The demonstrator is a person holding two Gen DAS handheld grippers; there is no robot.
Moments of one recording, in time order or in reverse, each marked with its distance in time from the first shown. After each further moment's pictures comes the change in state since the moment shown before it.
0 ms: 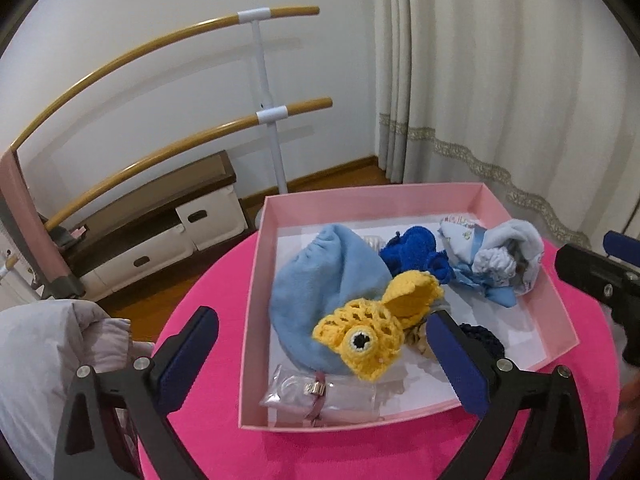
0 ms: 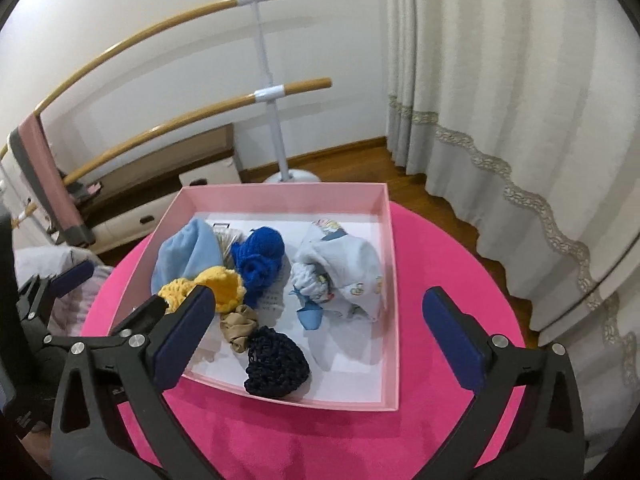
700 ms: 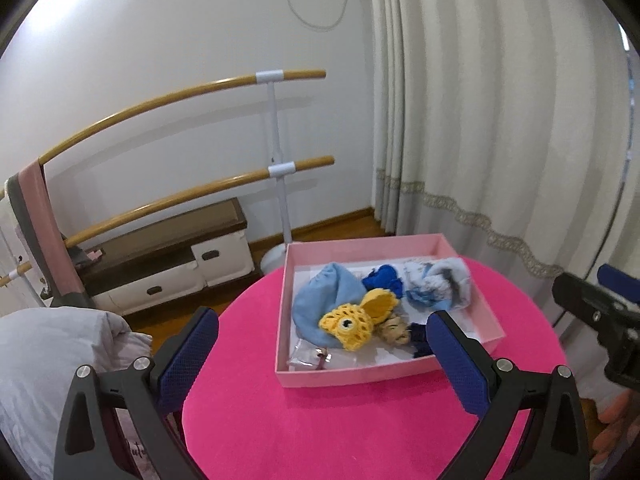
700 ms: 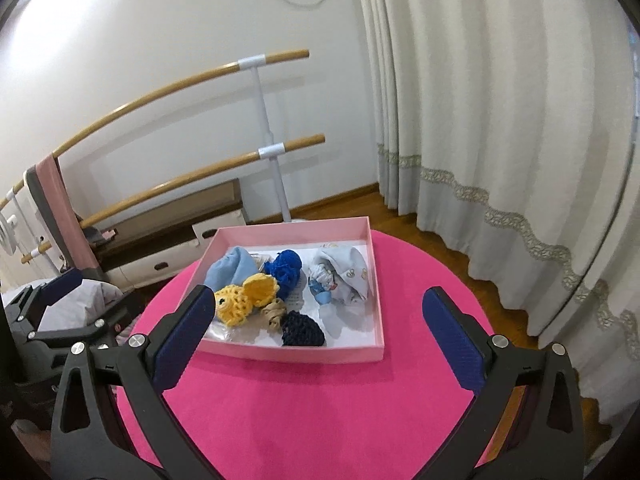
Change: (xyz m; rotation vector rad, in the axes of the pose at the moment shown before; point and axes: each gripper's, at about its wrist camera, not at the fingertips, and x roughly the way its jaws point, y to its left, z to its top) left arm -0.185 0.007 -0.061 -0.034 -0.195 -0.021; right arm -0.137 0.010 -0.051 0.044 -0.213 -0.004
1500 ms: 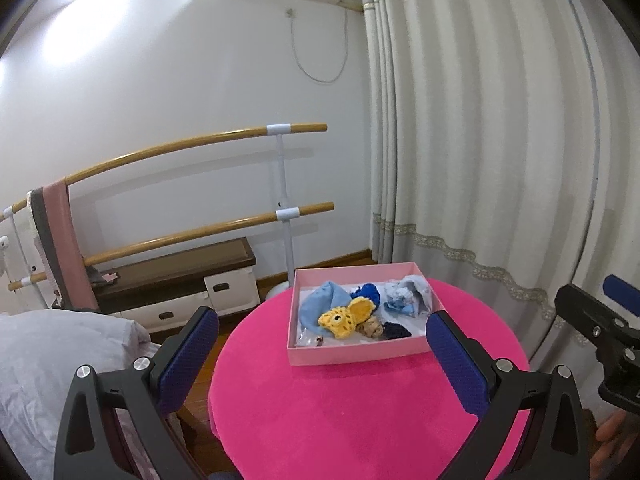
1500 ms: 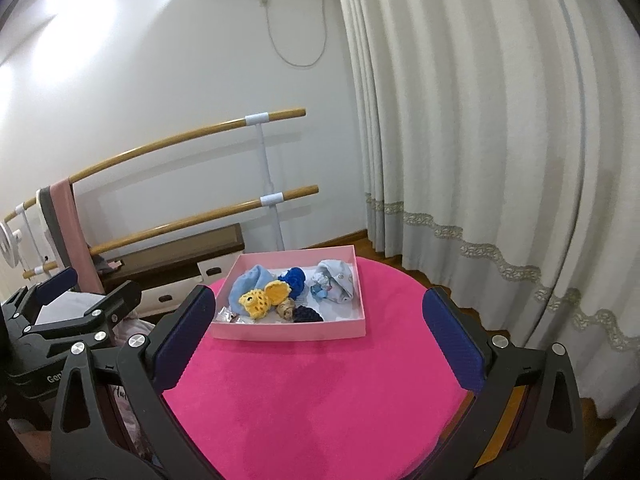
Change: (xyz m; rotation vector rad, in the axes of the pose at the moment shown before) left arm -0.174 -0.005 -0.074 -0.002 -0.169 0.019; right arm -0.140 0.025 -0.049 -0.010 -0.188 -0.037
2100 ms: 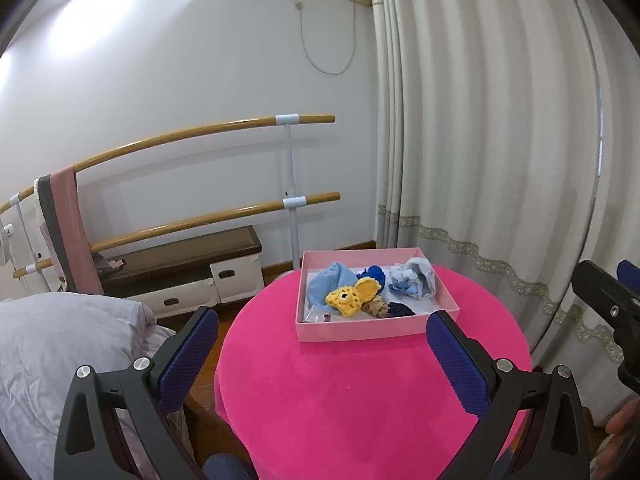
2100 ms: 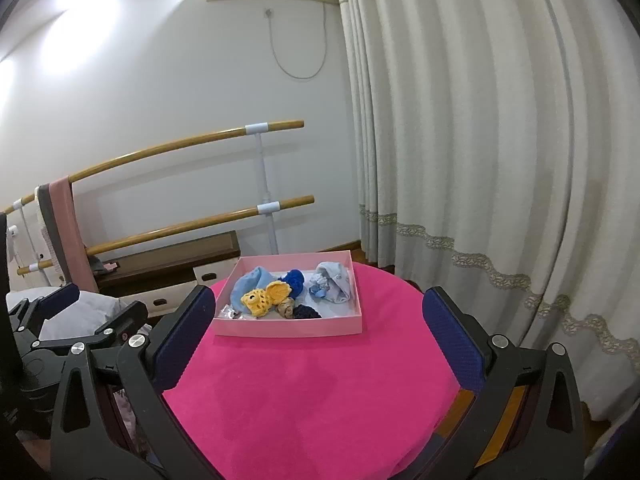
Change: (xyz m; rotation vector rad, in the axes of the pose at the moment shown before) left arm -0.021 0.004 -0.011 -0.029 0.035 0.012; right arm -0.023 0.010 -0.012 -0.015 -0.040 -0.030
